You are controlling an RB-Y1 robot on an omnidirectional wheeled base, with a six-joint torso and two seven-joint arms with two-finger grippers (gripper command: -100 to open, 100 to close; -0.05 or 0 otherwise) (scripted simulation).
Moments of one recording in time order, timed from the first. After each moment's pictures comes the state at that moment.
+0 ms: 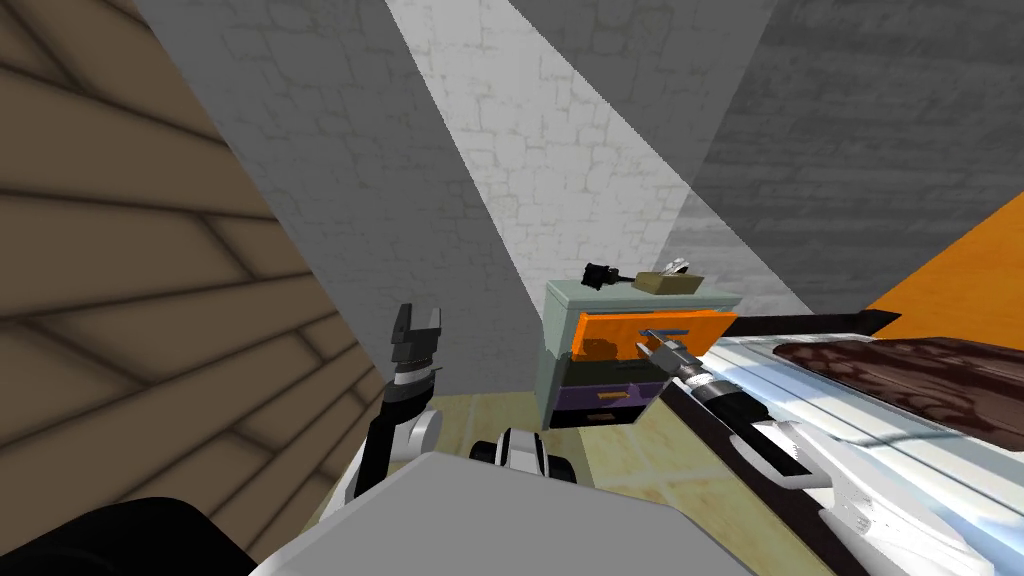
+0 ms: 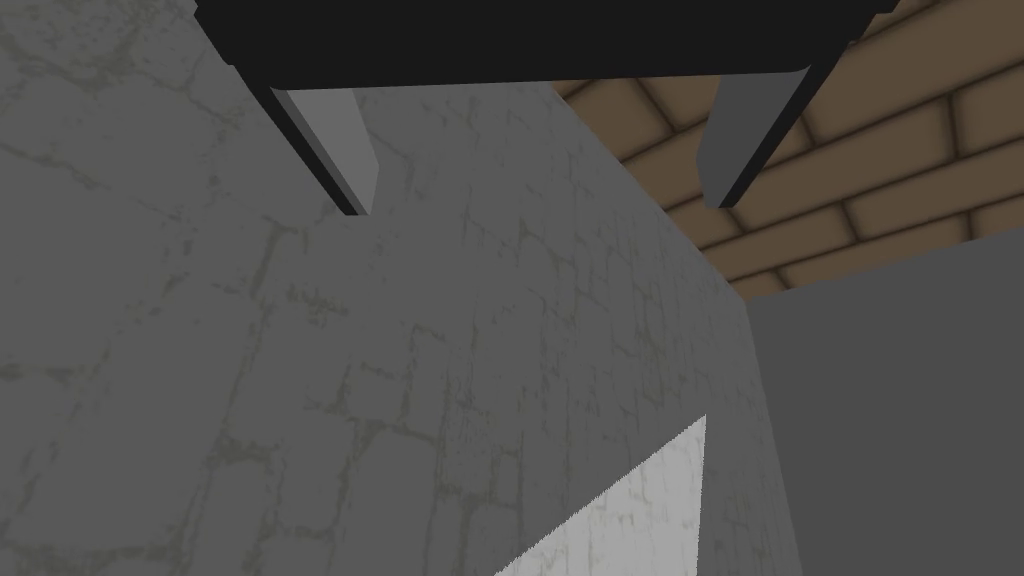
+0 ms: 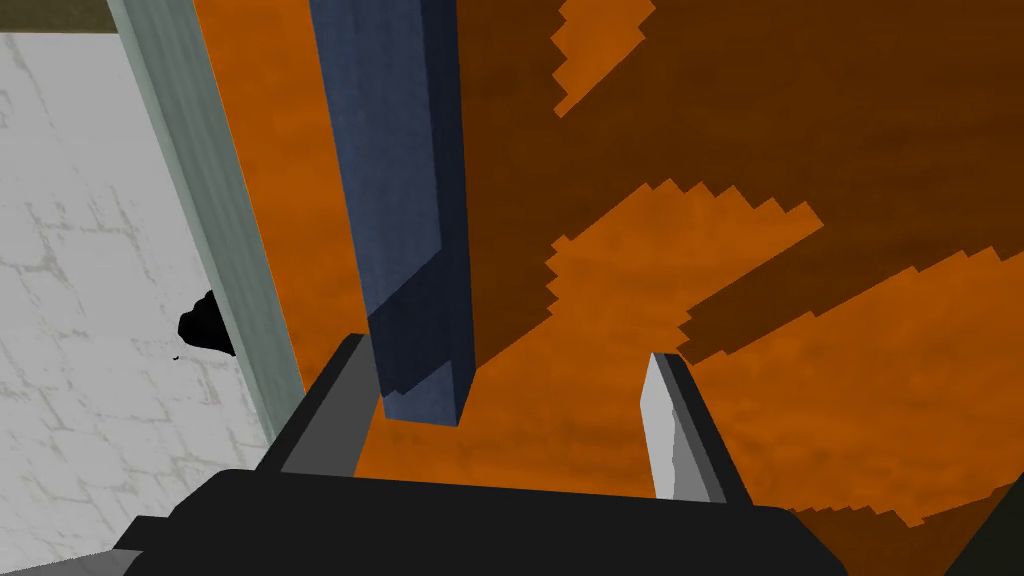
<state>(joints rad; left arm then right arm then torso) 0.51 -0.01 0.01 -2.29 0.09 -0.63 -0.01 0.09 -0.66 -0.35 -1.36 0.73 -0.60 1.69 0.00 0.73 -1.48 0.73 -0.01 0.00</state>
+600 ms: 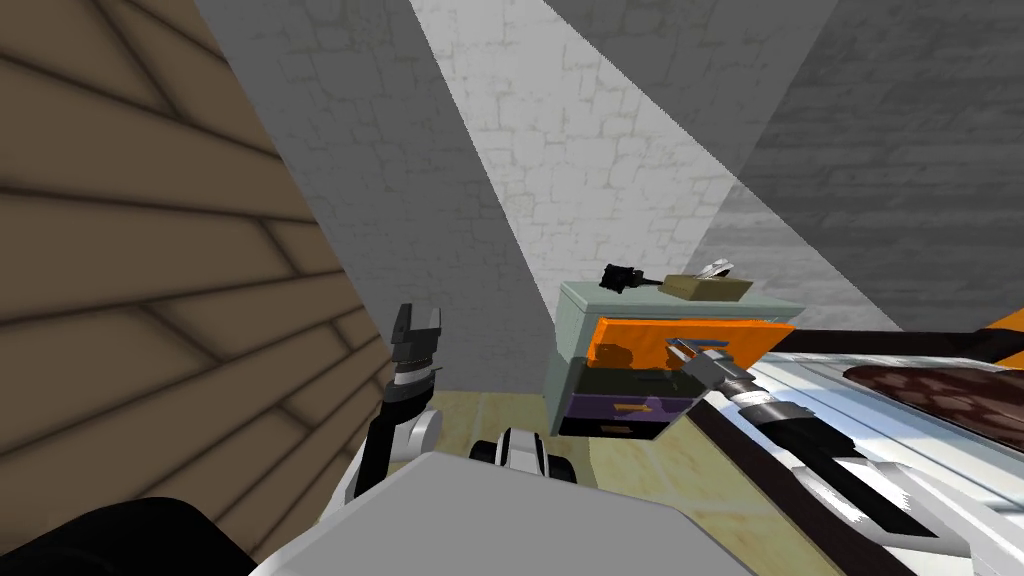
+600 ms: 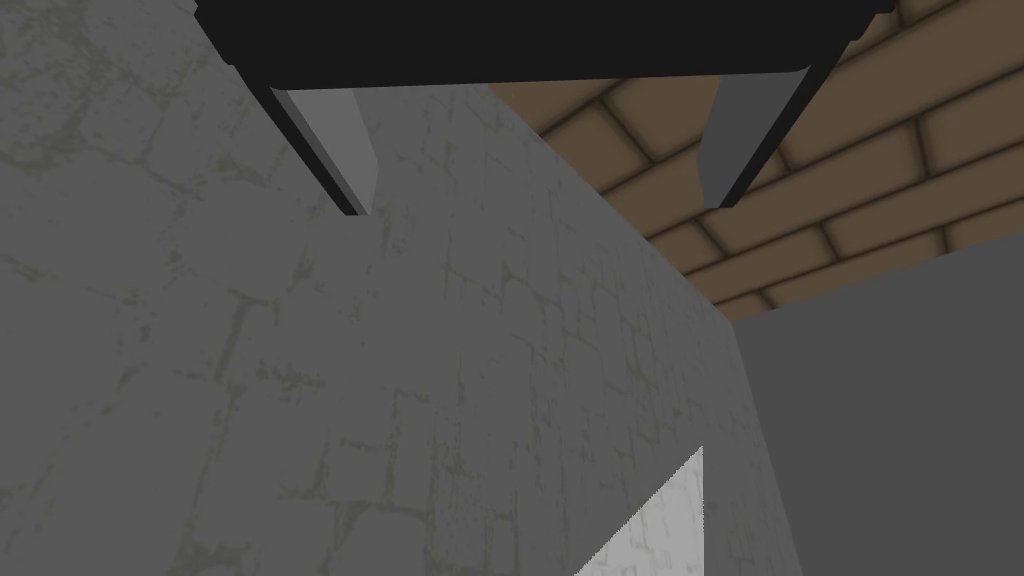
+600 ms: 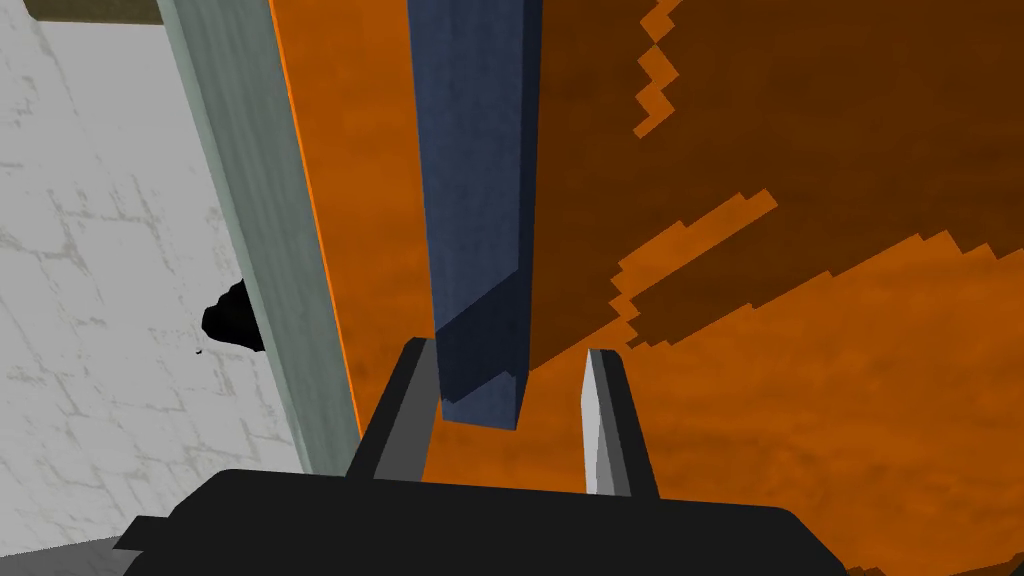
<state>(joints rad) 0.51 -0.01 0.01 -2.29 0.09 -0.63 -0.01 0.19 -0.74 -0.43 -1.34 0.57 -0.65 1.76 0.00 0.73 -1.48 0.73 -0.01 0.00</state>
